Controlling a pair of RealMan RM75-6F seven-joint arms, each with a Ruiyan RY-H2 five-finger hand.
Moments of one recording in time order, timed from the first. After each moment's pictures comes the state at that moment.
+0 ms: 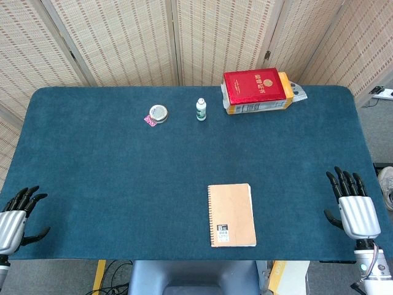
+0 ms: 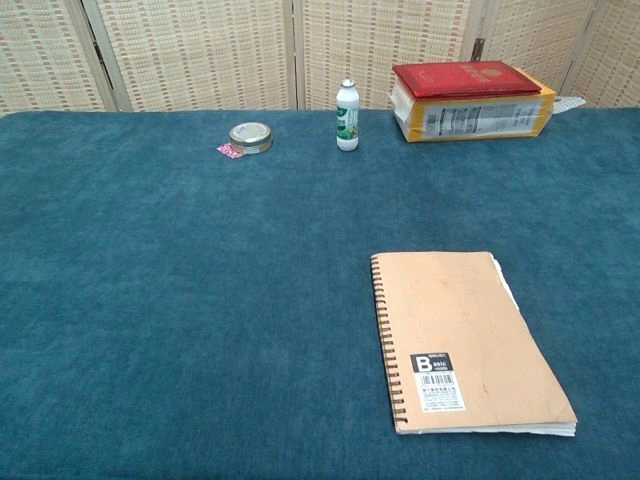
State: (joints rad) left arm -0.11 -1.03 -0.01 -1.68 1.47 1.39 -0.01; right arm 0.11 -1.18 0.06 -1.62 -1.46 1.45 -0.23
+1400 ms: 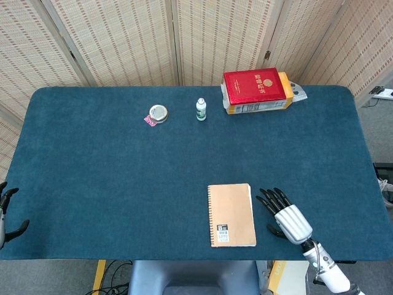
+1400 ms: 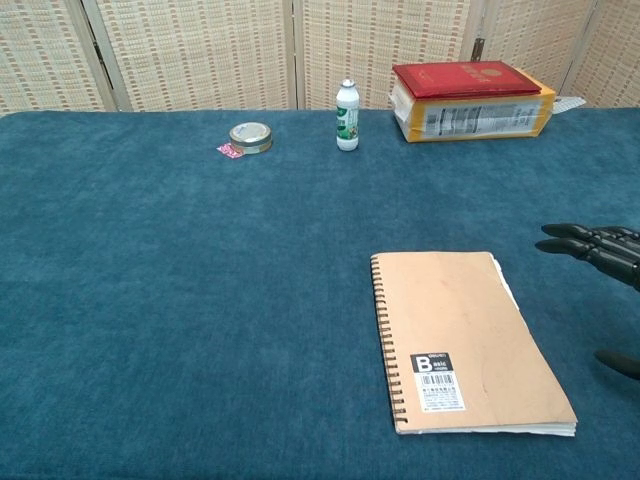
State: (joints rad) left arm -0.06 -1.10 -0.09 -1.69 1.30 1.50 0.20; right arm 0.26 -1.62 -0.09 -0.97 -1.81 1.44 0.20
